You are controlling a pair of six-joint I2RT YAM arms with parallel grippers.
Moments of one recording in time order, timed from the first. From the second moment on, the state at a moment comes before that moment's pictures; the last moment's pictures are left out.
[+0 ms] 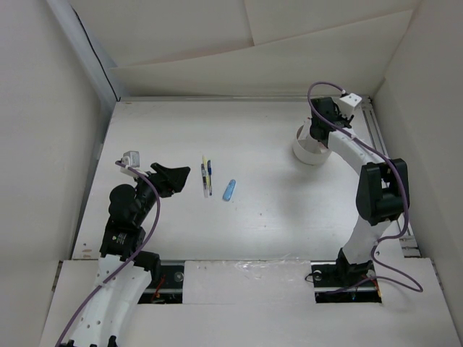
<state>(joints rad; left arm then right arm) -0.19 0.46 0.50 -0.12 0.22 -0.72 0.19 1.81 1.40 -0.31 0.93 0.54</state>
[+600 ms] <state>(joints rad) -0.19 0.46 0.50 -0.12 0.22 -0.72 0.19 1.83 1.40 -0.33 0.93 0.57</state>
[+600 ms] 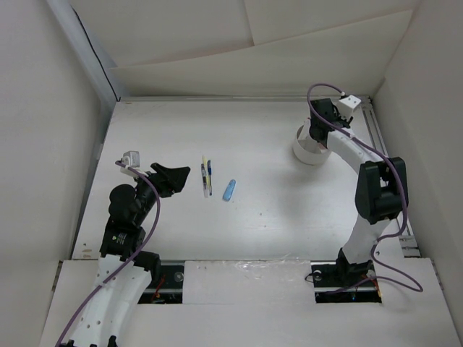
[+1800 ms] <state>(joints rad) -0.19 0.46 0.48 -0.12 0.22 -0.72 0.38 1.45 1.28 -0.30 0.70 0.56</state>
